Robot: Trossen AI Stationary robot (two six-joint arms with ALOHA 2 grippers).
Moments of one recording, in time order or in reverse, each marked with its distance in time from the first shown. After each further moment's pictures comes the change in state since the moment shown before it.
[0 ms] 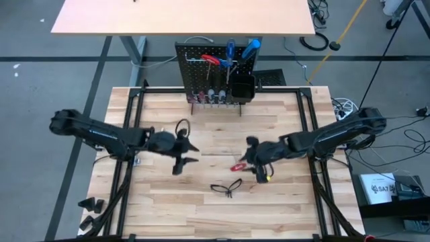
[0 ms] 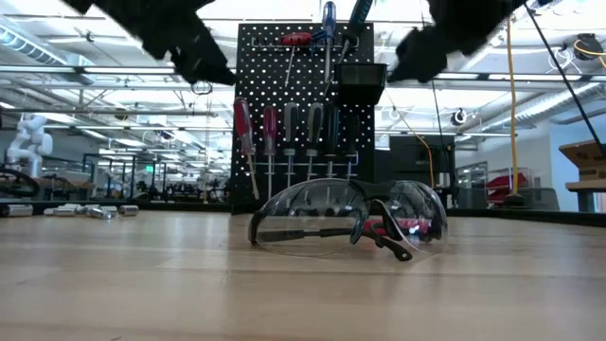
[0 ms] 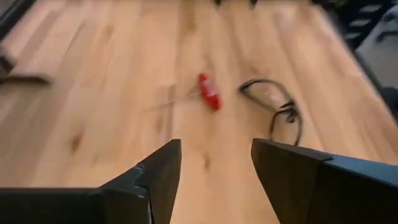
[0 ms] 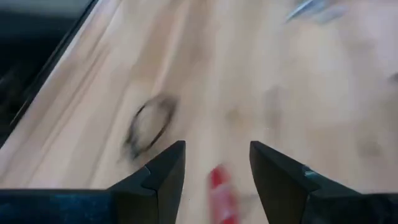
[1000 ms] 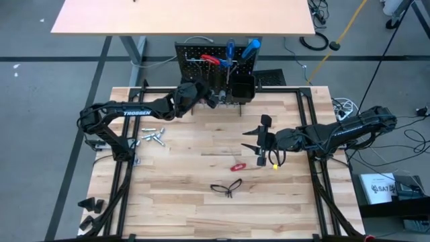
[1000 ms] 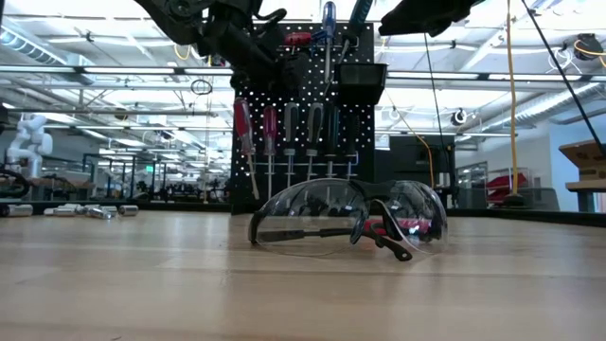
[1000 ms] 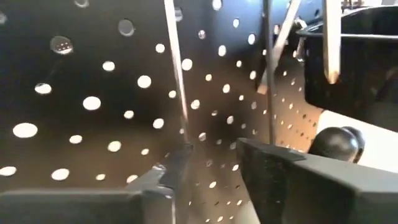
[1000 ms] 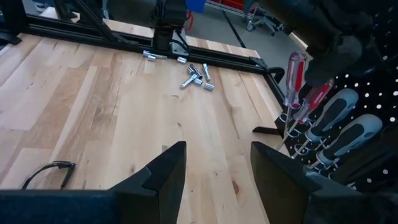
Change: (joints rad) left arm 0.511 0.431 0.359 0.399 -0.493 0.105; right arm -0.015 -0.194 0.000 0.075 0.393 -0.152
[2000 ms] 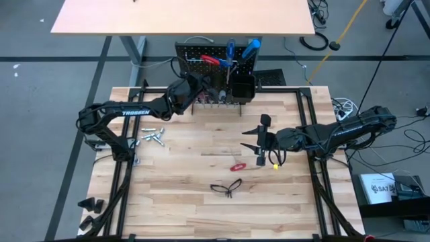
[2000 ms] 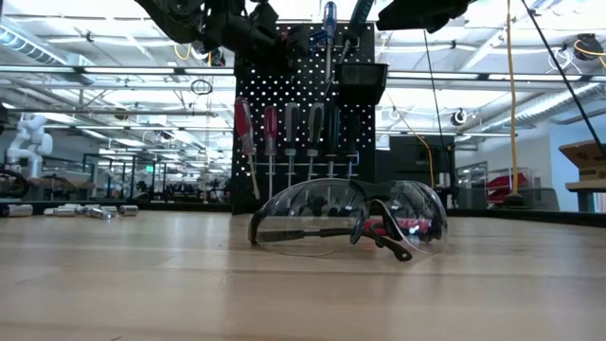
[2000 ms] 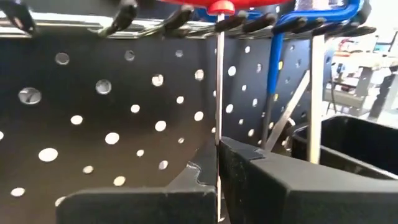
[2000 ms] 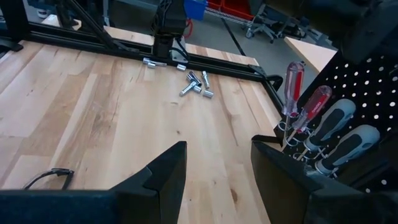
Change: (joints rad) left arm 0.013 -0.013 0.002 0.226 0.016 -0.061; right arm 0.000 0.000 0.000 0.034 0.000 -0.027
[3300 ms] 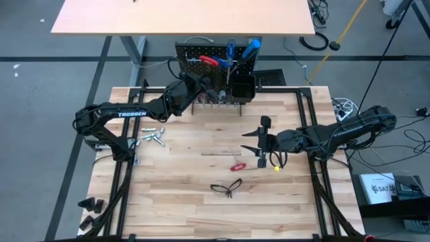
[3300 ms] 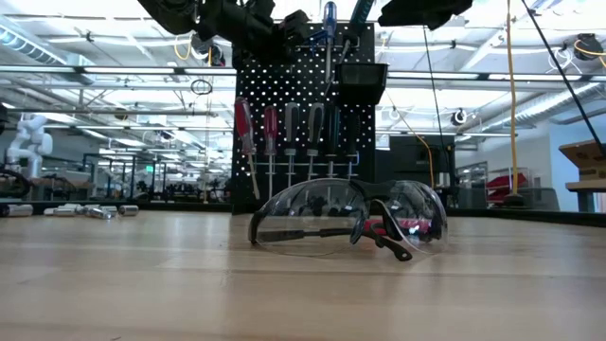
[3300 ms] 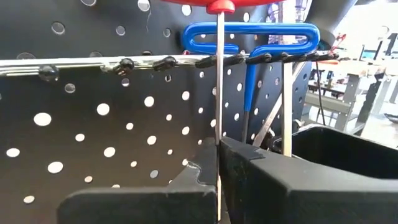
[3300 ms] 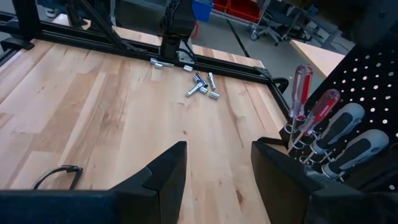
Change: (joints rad) left arm -0.032 -0.043 -0.002 -0.017 0.001 -0.003; right arm 0.024 0.000 0.000 -0.001 0.003 -0.006
